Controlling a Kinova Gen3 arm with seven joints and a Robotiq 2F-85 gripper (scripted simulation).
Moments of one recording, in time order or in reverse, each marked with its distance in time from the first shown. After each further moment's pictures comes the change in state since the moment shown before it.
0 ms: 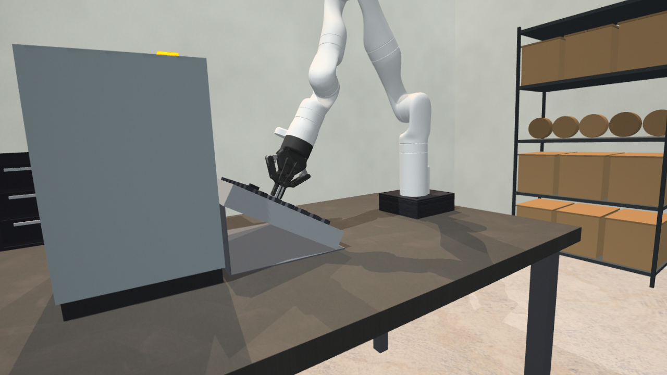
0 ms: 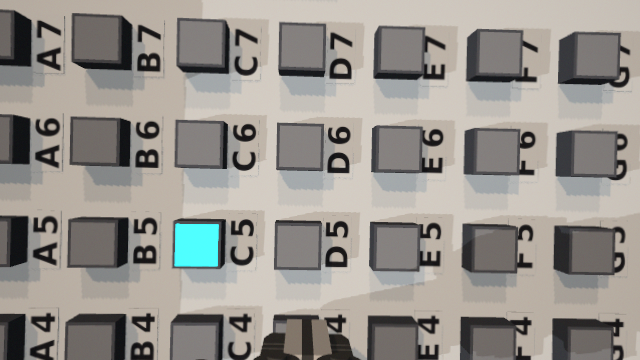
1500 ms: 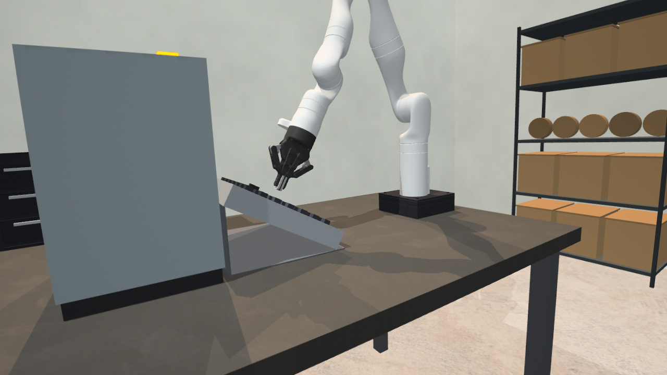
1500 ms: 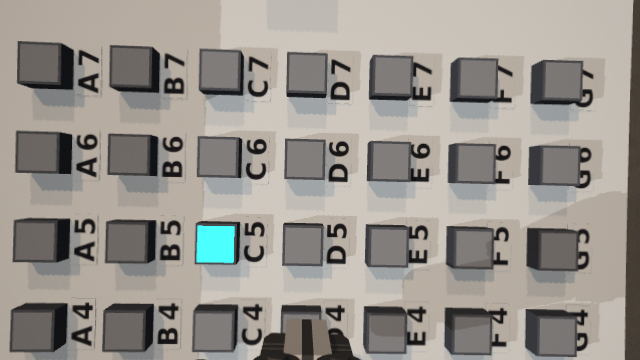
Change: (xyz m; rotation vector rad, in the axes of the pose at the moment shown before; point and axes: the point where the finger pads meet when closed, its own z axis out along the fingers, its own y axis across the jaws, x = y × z) arm 0.003 -0.002 -0.026 0.006 0.003 -0.002
